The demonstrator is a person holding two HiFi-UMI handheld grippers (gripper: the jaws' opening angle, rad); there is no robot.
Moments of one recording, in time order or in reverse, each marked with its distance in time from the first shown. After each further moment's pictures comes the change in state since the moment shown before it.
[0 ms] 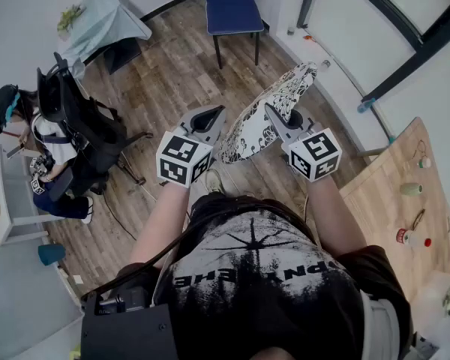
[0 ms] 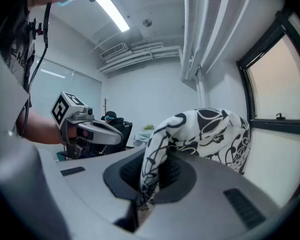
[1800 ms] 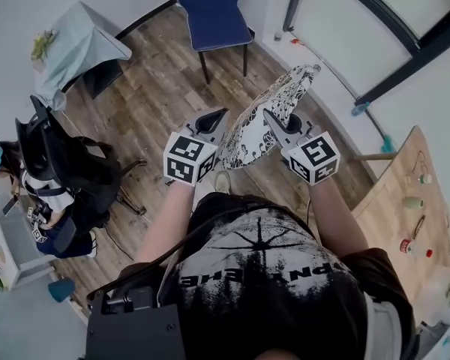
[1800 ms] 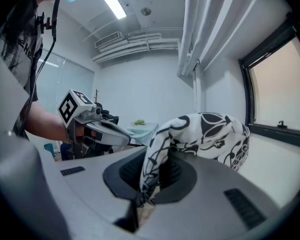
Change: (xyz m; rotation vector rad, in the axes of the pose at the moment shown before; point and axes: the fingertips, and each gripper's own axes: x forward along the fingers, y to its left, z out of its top) left arm 0.116 0.118 0.017 -0.020 0.009 -0.128; right arm 0.115 -0.083 0.014 -0.063 0.060 -0.085
